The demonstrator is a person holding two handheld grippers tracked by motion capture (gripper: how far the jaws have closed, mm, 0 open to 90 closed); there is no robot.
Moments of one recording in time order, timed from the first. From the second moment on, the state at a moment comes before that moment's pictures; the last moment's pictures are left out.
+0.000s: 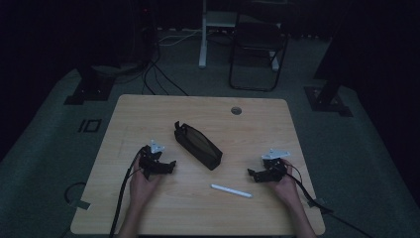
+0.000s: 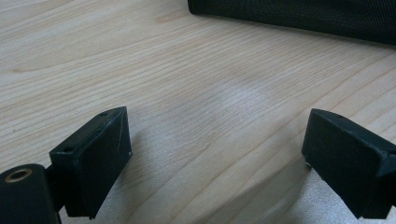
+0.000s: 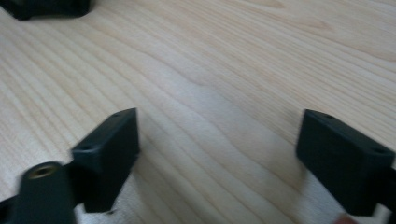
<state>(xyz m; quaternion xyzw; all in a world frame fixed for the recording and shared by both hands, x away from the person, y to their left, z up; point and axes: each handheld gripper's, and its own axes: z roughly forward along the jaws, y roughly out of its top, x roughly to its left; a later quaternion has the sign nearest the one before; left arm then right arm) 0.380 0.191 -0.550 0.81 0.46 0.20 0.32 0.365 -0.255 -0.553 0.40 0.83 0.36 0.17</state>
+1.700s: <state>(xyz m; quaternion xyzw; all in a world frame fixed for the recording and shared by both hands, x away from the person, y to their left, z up) 0.379 0.191 -0.550 0.80 0.46 0.20 0.32 0.336 -0.220 -0.477 0.38 0.81 0.41 0.19</state>
